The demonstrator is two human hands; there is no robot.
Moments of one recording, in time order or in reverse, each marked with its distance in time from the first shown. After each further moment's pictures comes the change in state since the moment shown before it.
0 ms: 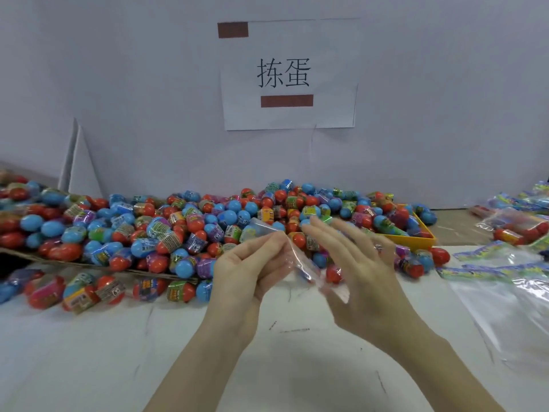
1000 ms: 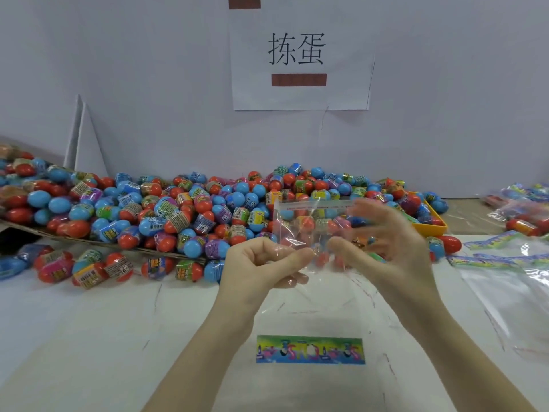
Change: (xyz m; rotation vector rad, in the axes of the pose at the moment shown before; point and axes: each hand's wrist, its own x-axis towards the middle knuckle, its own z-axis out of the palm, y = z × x) left_hand -0.006 -0.011 -0.019 0.354 -0.096 0.104; right_hand 0.009 -0.014 -0.020 0.823 0.126 0.577
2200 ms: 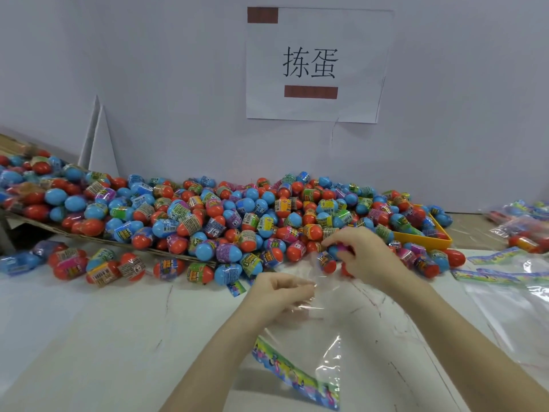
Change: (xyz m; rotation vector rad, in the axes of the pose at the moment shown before) left_hand 0.016 -0.041 -0.015 0.154 -0.173 -0.341; right_hand 0.058 0.063 0.014 -0.794 -0.461 -0.069
